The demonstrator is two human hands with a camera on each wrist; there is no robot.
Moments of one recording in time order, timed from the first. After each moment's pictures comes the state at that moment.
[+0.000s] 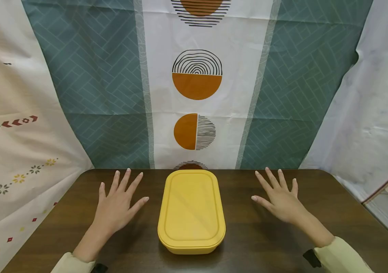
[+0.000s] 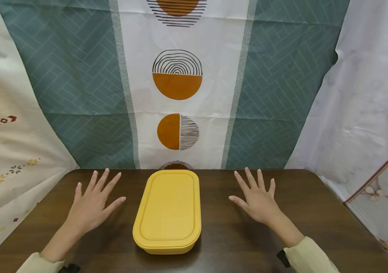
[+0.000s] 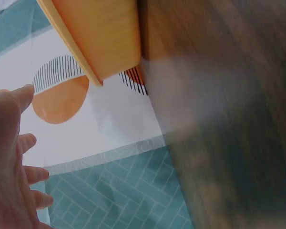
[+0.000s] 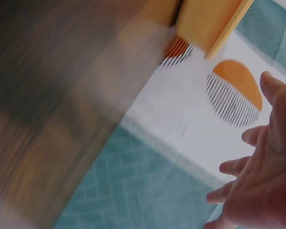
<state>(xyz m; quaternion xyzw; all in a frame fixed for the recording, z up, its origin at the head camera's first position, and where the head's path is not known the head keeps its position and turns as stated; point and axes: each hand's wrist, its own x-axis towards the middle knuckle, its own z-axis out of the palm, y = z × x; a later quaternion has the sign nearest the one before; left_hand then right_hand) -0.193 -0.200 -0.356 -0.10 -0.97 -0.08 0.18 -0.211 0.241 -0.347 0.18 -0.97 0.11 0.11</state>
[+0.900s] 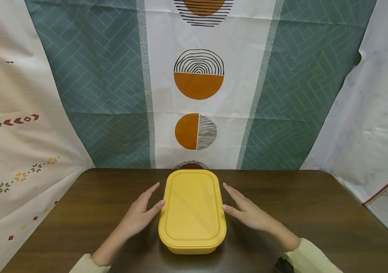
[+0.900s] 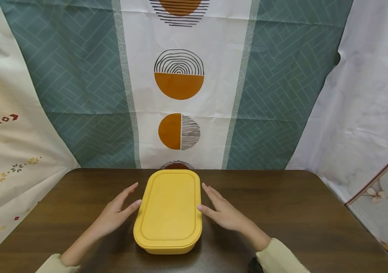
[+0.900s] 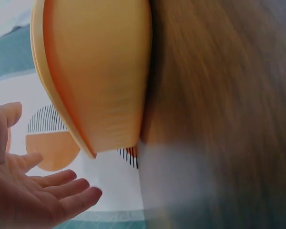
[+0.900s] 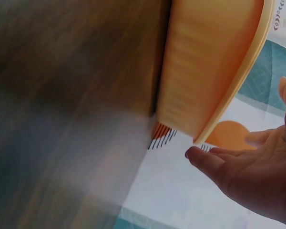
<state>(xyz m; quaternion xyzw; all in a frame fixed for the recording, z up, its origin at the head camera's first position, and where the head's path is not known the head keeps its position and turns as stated) -0.187 -0.159 -0.374 -0.14 -0.90 -0.42 0.07 -0.208 0.170 -0.366 0.27 -0.89 0.36 -0.04</state>
